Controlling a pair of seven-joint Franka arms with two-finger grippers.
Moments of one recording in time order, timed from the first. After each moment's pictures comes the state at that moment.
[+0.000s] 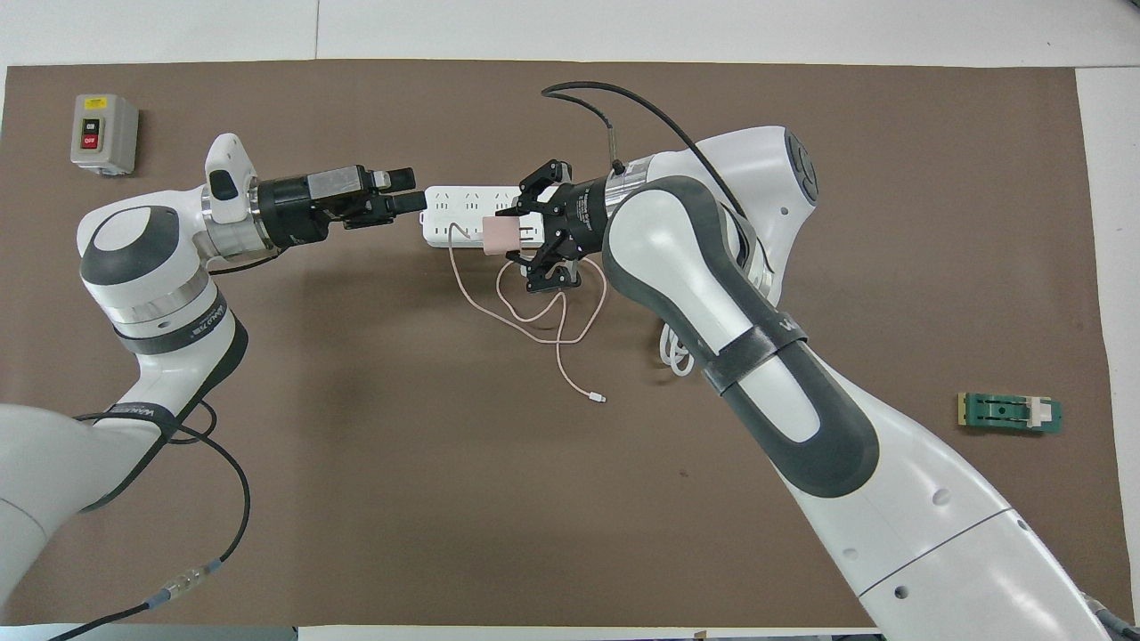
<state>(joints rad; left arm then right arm) -0.07 0.48 -0.04 -1.79 -1.64 1.80 0.80 0.47 0.55 -0.02 -1.52 1.08 2.21 1.30</state>
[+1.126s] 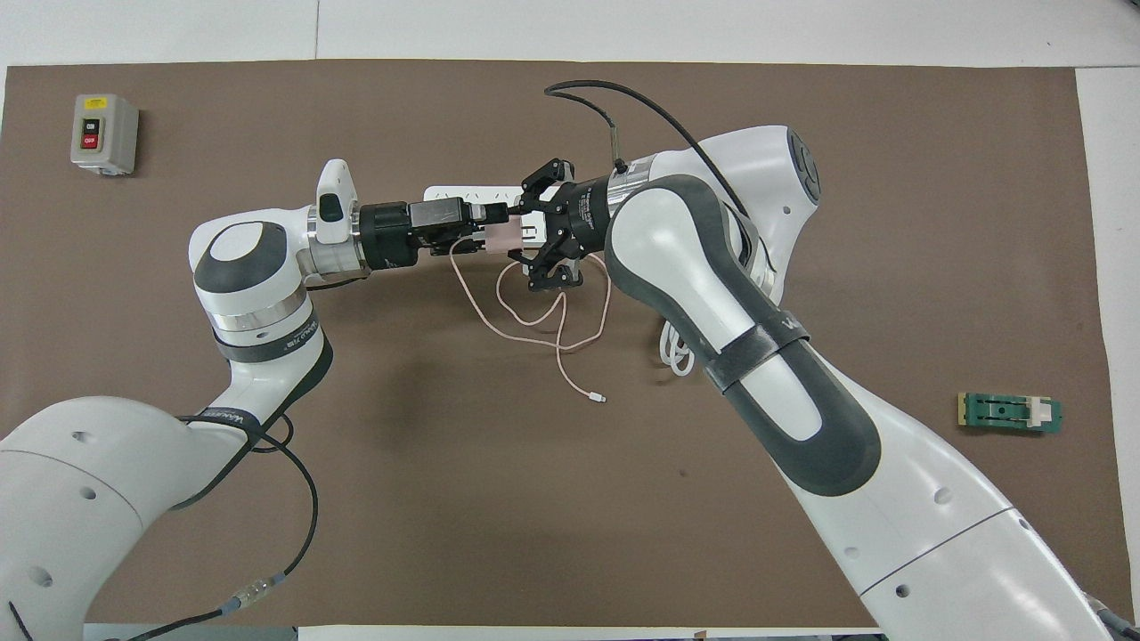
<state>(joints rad) -0.20 0.50 -0.03 -1.84 -1.72 1.81 0.82 0.47 0.55 -0.02 -1.52 1.08 2.21 1.30</state>
